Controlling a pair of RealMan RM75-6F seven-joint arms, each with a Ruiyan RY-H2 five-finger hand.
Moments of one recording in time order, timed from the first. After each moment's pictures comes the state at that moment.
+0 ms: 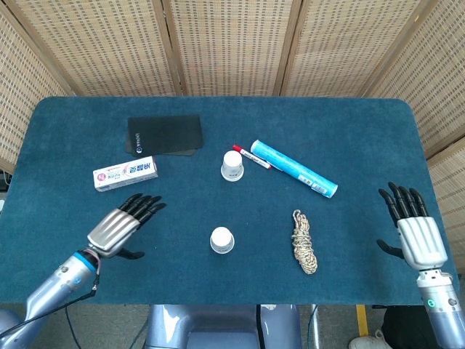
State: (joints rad) left arm -0.54 -1.15 -0.09 -1.81 1.56 0.93 0.13; right arm 0.32 -1.15 -0.10 -1.55 -1.40 1.58 -0.03
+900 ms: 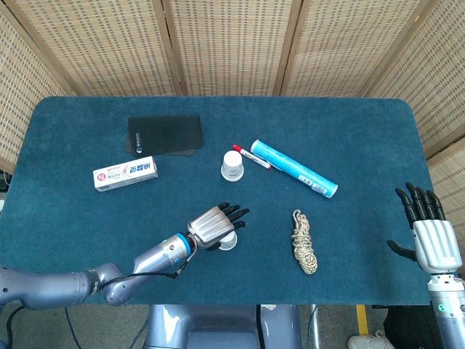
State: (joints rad) left arm -0.99 -1.60 -0.19 -1.55 1.16 0.63 0.60; right arm 0.24 -1.13 0.00 -1.55 -1.42 1.55 0.01
